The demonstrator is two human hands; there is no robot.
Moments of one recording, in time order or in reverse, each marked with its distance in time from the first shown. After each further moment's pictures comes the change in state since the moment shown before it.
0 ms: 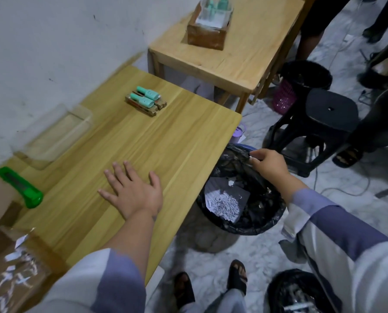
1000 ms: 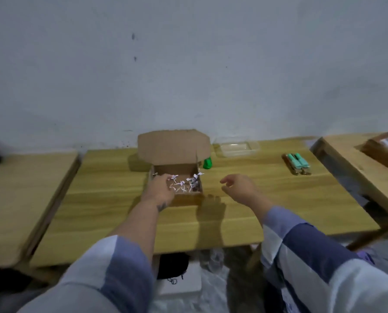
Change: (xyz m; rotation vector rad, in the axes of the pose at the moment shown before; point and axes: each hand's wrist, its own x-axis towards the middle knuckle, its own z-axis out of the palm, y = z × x) left_hand -0.152 -0.213 -0.161 -0.423 0.124 -0.389; right_hand -0.218 -0.245 0.060 -0.258 -0.611 -0.991
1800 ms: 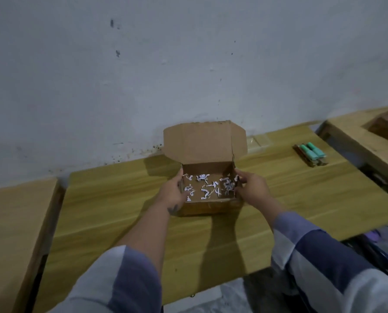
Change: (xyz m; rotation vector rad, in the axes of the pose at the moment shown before) left_hand 0.092 -0.021 -0.007 -0.234 -0.244 0.085; right_hand 0.073 -0.023 0.040 0.185 0.203 0.248
